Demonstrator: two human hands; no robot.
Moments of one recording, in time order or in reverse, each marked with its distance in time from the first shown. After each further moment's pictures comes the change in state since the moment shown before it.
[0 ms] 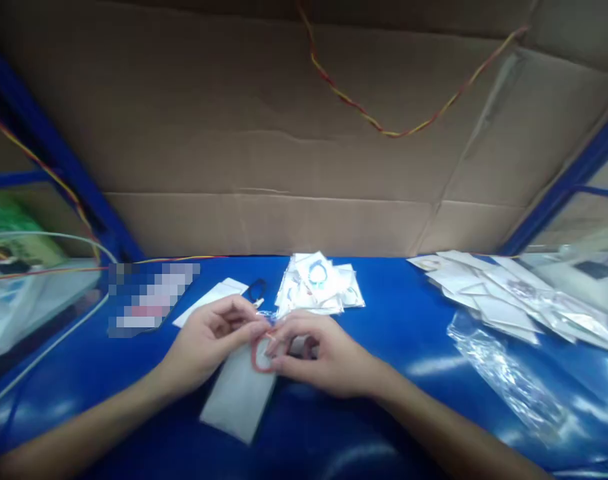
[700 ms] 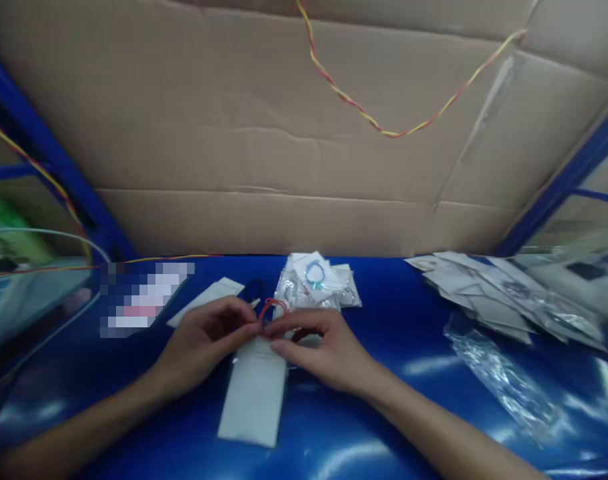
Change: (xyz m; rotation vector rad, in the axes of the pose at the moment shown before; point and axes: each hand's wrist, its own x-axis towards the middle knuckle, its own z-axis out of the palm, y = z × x) left_hand 0.000 -0.002 -0.003 0.065 0.002 0.093; right_hand 0.002 0.003 0.003 0.028 0.204 -0.028
